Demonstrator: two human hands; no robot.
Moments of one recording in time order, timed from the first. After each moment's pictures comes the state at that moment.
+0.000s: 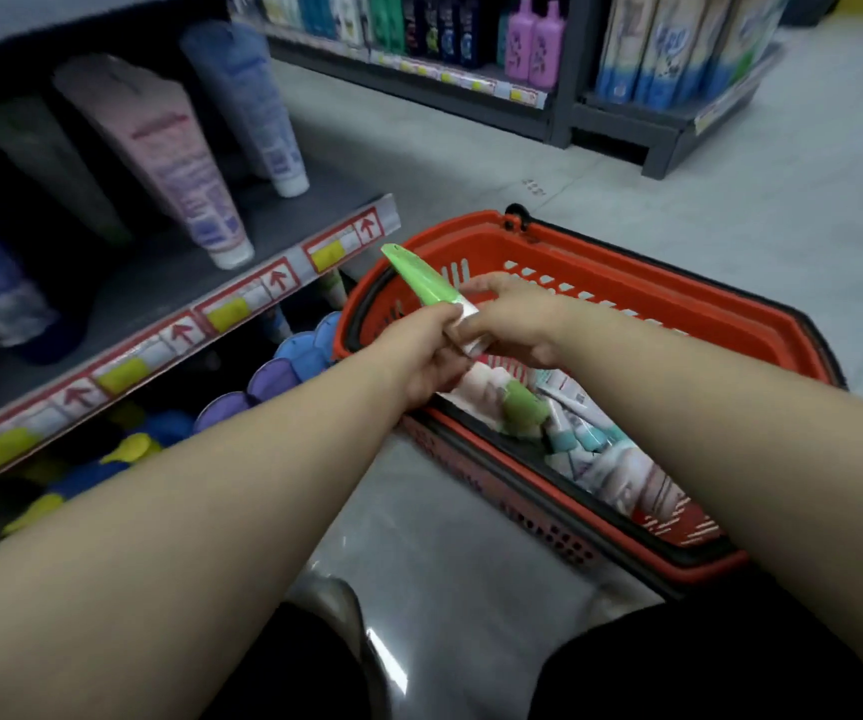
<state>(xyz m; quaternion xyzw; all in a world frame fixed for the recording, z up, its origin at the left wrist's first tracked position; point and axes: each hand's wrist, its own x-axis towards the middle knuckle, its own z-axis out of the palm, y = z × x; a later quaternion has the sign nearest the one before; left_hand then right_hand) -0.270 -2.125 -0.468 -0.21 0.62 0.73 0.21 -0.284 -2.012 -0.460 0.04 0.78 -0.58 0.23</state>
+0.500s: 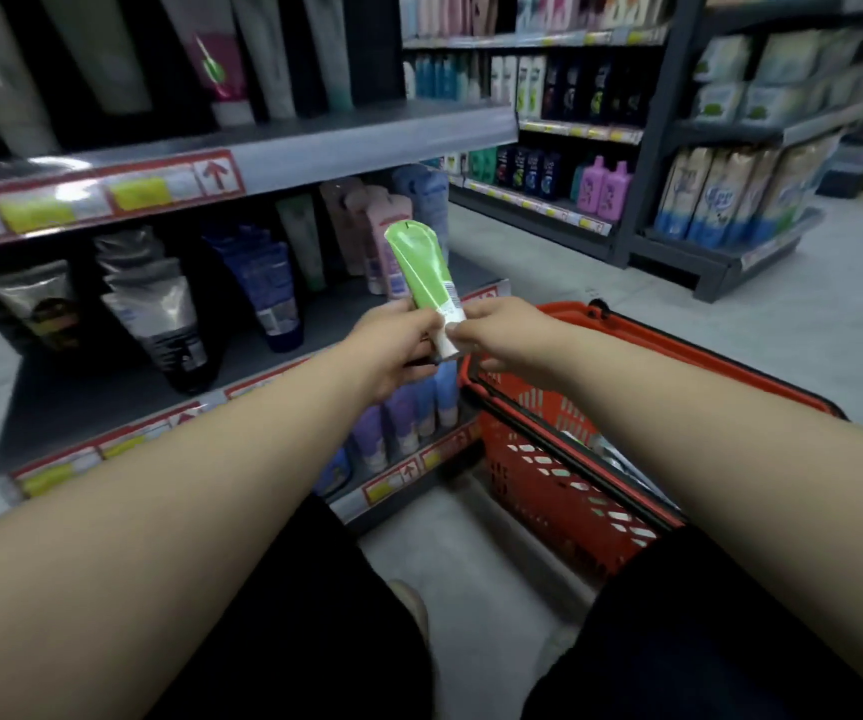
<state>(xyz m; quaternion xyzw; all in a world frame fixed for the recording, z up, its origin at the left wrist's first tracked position) -0.154 -2.269 -0.358 -0.11 0.71 0.69 0.05 -0.171 -2.143 -0.351 -0.11 0.83 -0.53 0.13</state>
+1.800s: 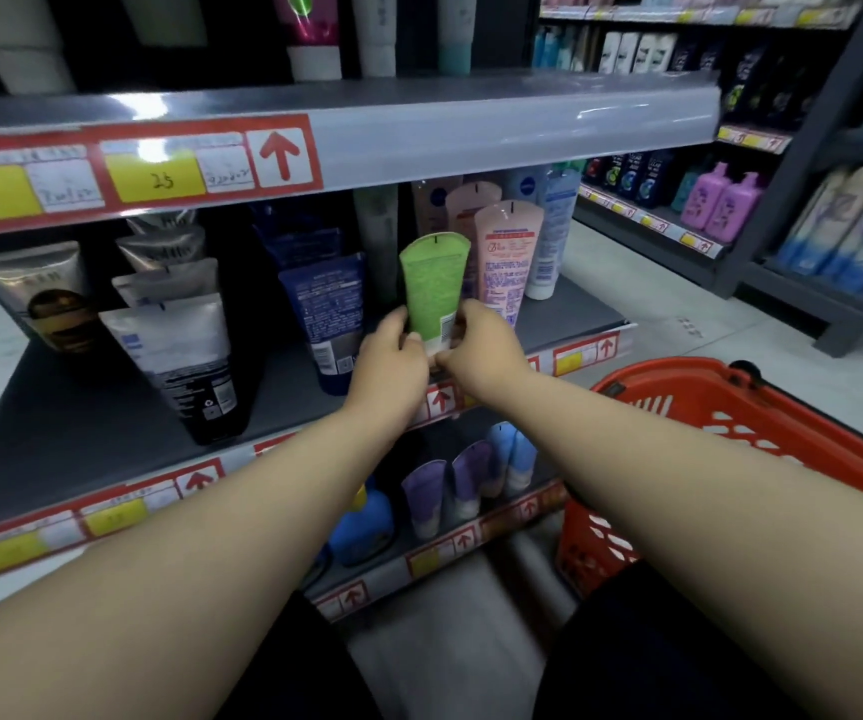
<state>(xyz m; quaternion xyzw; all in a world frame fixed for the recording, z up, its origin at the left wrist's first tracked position) -0.262 -2.379 -0.423 -0.17 0.80 0.55 -0.17 -0.317 -2.286 -0.415 -0.21 0.89 -0.41 -0.02</state>
